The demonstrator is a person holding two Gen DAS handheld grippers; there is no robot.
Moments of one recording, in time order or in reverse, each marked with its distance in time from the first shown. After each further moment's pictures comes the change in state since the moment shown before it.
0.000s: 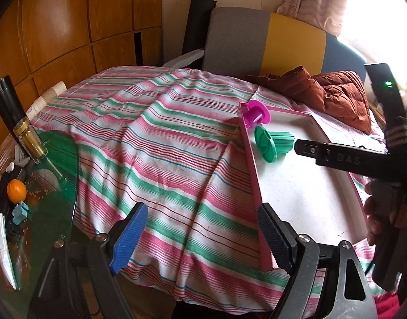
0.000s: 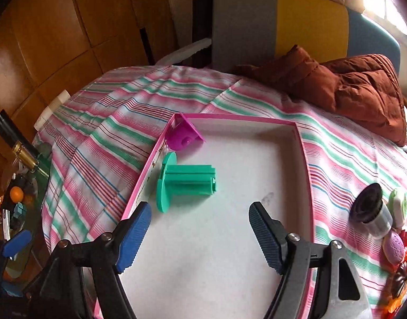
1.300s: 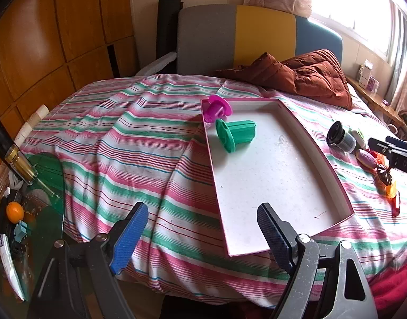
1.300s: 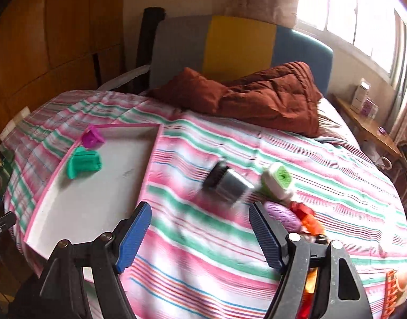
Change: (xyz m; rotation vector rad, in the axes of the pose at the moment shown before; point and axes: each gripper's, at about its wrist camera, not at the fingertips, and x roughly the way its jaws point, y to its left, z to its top) left arm -0.013 -0.049 -0.006 0.143 0.009 -0.041; right arm -0.115 -0.129 -0.065 0.055 -0.142 -0.290
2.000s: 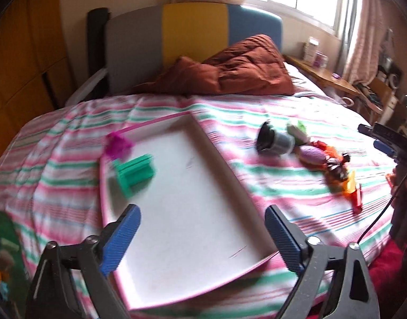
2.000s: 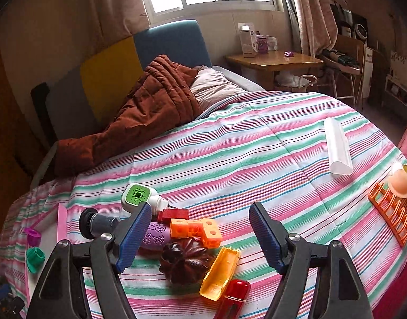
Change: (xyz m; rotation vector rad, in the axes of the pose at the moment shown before) left arm 0.015 -0.118 0.059 0.225 0.017 -0.256; right arm -0.025 -0.180 -0.032 0.605 -0.067 -0.208
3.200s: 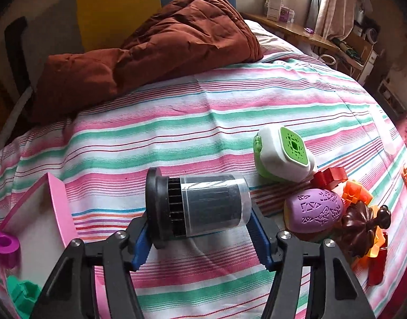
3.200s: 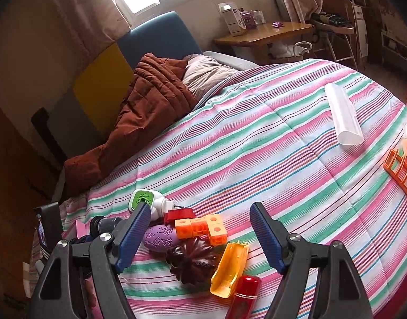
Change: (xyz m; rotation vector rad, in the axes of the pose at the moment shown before) left arm 0.190 -0.104 0.094 0.188 0.160 -0.110; right arm 0.011 -0.029 0.006 0.177 0.078 0.106
